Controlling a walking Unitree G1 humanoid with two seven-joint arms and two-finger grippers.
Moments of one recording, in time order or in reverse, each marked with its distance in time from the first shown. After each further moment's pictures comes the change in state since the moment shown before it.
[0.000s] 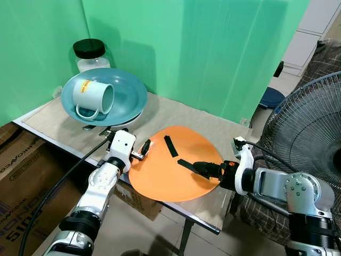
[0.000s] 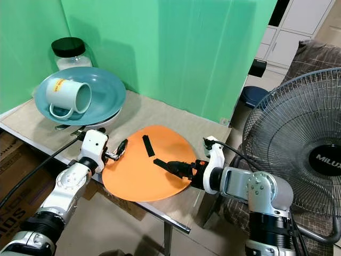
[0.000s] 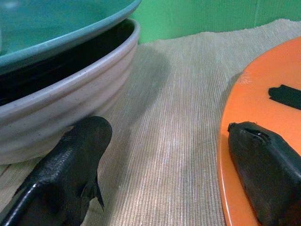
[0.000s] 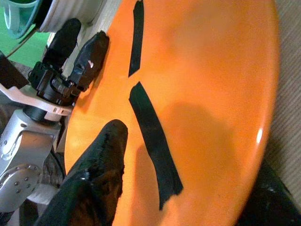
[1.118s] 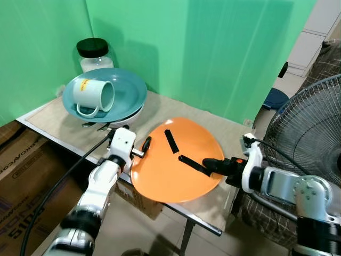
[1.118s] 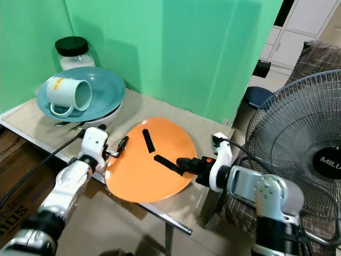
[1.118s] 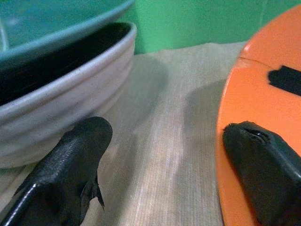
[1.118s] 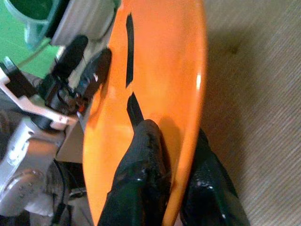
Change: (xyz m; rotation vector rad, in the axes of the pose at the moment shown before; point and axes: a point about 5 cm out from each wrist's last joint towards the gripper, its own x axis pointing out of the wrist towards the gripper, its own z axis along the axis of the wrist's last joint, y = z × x) left arm -0.003 -0.005 0.008 -0.020 -0.070 -0.041; right arm -0.018 0.001 0.006 -0.037 -0.099 0.027
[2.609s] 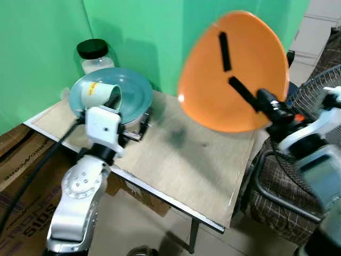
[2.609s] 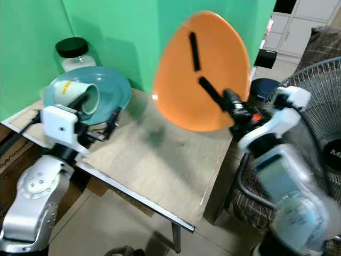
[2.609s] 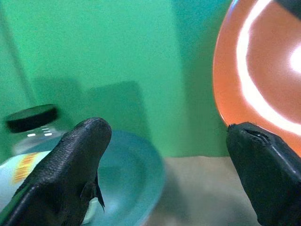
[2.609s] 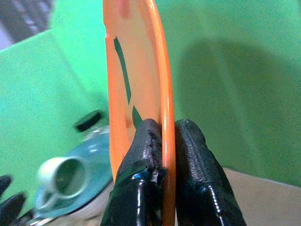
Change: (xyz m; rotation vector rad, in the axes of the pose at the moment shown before) left arm -0.057 0.001 0.118 -0.047 -0.317 0.120; right arm -0.064 0.075 0.056 -0.368 -0.803 -0.049
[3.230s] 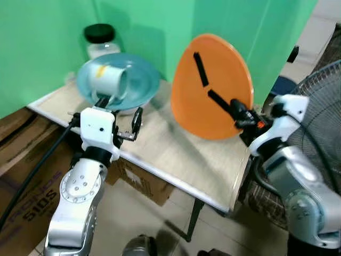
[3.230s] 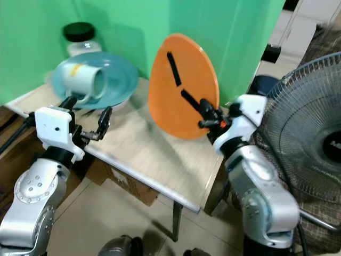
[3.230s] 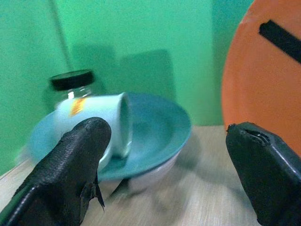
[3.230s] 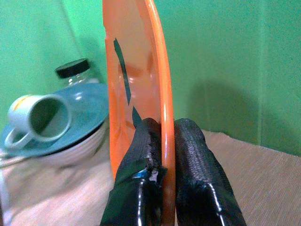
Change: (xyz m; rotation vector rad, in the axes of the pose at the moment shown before) left arm -0.007 0.002 -0.004 0.025 0.084 0.100; right arm 0.022 0.003 -0.038 -0.221 0.076 -0.063
